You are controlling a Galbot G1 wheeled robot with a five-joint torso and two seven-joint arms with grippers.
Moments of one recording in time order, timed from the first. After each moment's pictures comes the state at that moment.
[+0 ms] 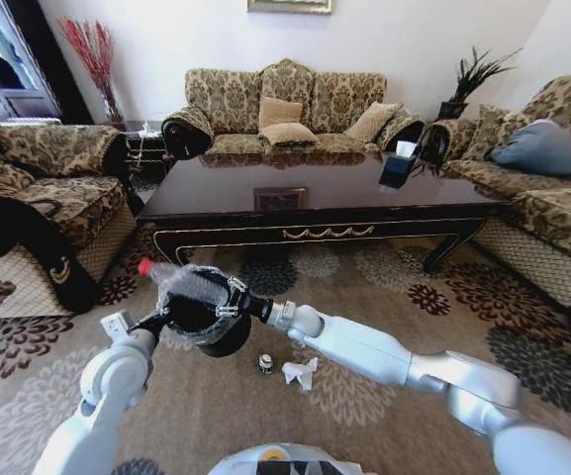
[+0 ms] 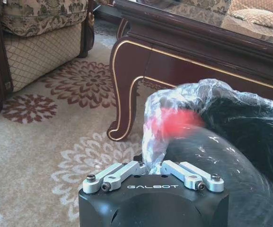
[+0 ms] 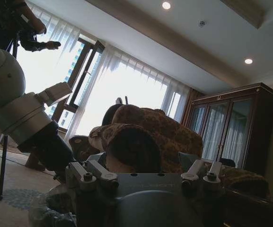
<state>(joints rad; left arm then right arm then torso) 1.36 -1.13 -0.66 -2.22 -1.02 0.63 -0.67 -0.31 1.10 -0.78 1.47 0.59 0.63 -0.23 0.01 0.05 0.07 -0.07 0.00</state>
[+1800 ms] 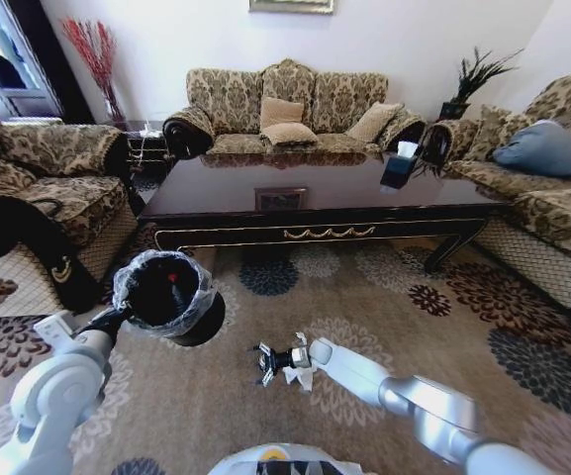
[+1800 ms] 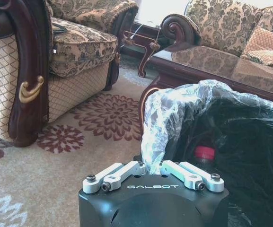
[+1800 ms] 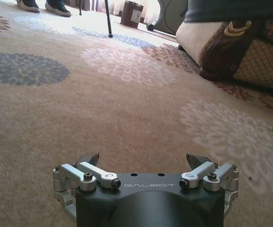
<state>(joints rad) 1.45 -1.10 -0.89 -2.33 -1.10 0.62 -0.68 -0.47 1.30 -0.74 0.66 0.23 0.70 -0.68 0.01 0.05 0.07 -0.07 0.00</state>
